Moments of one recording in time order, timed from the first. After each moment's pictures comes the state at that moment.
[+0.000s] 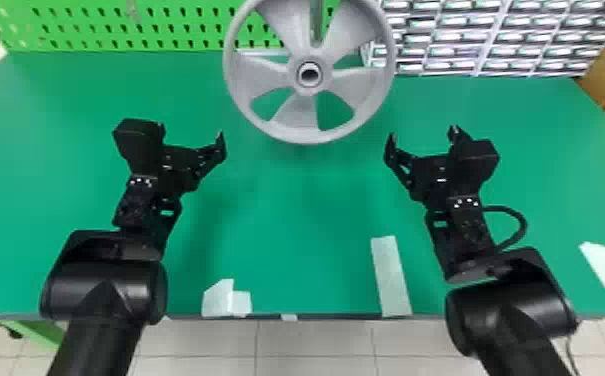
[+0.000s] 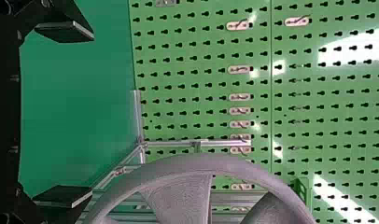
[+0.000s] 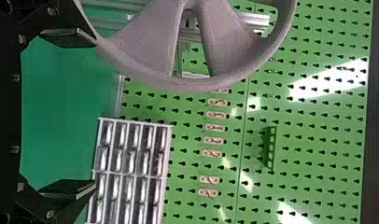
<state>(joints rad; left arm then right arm) -0.05 0.08 -0.02 -1.52 0.03 -0.02 -0.12 -0.02 -0.10 0.17 -1.51 0.01 -0.17 -0.13</state>
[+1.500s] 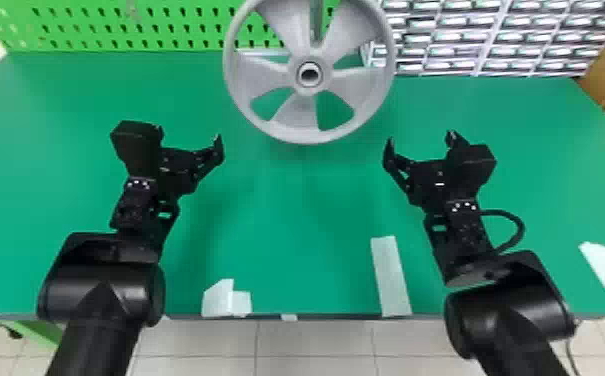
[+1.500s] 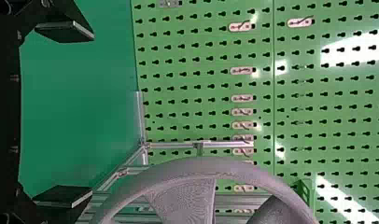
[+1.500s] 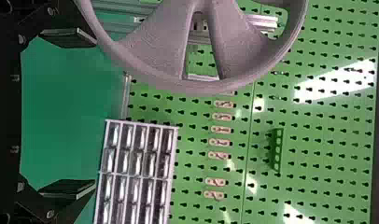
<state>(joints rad) -0.04 0.08 -0.01 -1.52 0.03 -0.02 -0.13 -0.02 -0.10 0.18 -1.50 0.01 -0.17 -0.12</state>
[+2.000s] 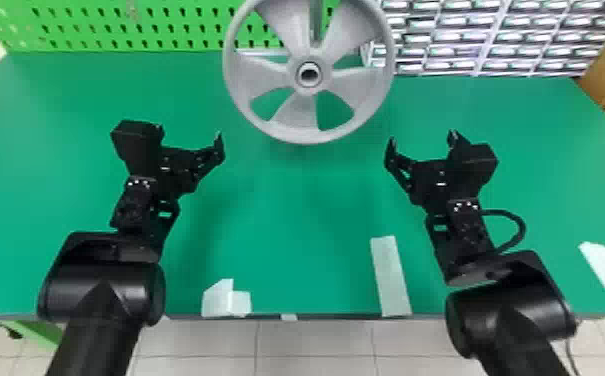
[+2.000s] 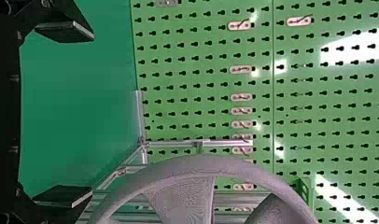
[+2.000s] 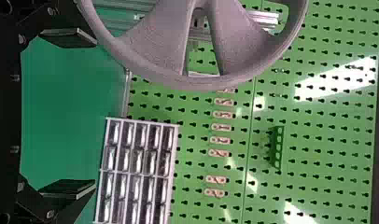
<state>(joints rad) -0.04 0.08 -0.01 -1.52 0.03 -0.02 -0.13 -0.02 -0.10 0.17 -1.49 0.01 -0.17 -0.12</state>
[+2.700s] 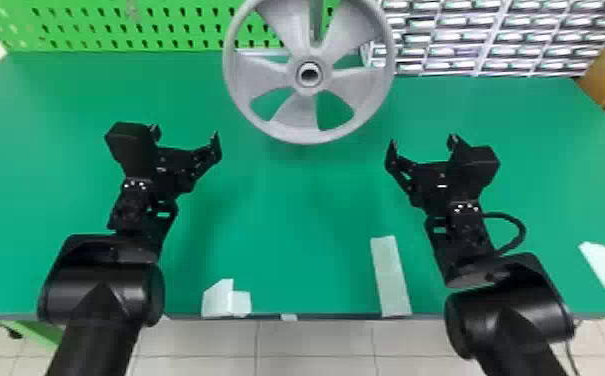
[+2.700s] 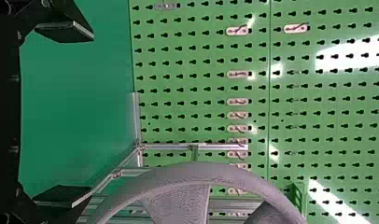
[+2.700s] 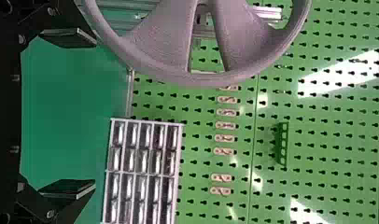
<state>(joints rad) -0.05 0.08 0.00 -1.50 0.05 -0.05 -0.14 -0.02 -0.09 0.16 -1.48 -0.02 -0.18 -0.11</state>
